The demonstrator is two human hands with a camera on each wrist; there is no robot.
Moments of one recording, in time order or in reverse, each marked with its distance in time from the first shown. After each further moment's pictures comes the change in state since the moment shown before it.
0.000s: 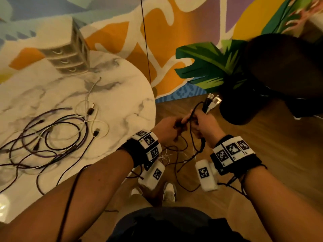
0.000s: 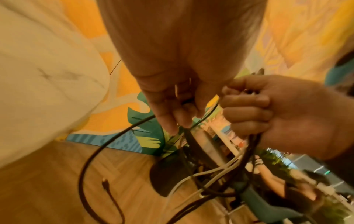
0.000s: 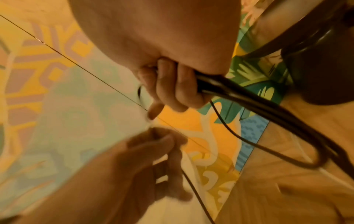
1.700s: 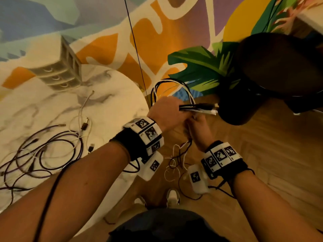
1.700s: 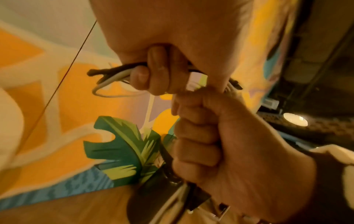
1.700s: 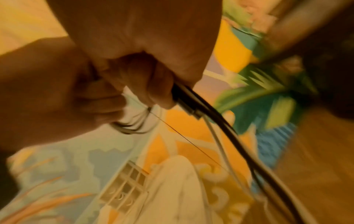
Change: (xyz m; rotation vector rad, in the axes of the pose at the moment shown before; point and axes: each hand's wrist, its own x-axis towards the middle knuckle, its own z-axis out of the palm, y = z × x) left_hand 0.026 0.081 -0.039 0.562 0.164 0.176; right_hand 0.025 0.004 -0.001 0.081 0.016 -0.309
